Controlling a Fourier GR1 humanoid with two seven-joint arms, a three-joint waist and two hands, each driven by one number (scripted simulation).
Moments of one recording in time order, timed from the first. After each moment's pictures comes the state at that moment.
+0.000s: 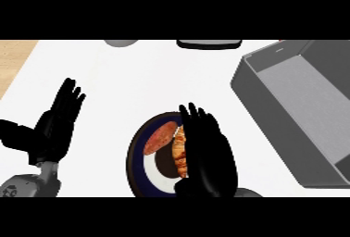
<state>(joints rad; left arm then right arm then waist) -0.12 0.37 -0.17 -1.63 0.37 0.33 0.12 -0.45 -0.10 0.76 -1.83 0.80 0.14 1.17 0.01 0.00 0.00</state>
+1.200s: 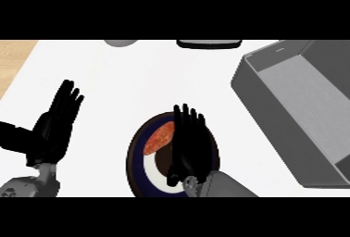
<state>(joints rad) -0.10 0.34 -0.12 -1.64 0.34 0.29 0.14 -0.49 -0.02 0.78 -1.52 0.83 0.03 1.16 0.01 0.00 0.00</state>
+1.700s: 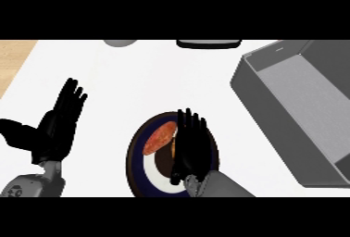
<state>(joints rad) -0.11 0.30 -0.12 -1.62 0.30 0.29 0.14 -0.47 -0.01 0.80 -1.41 0.86 -0.03 1.13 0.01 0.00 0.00</state>
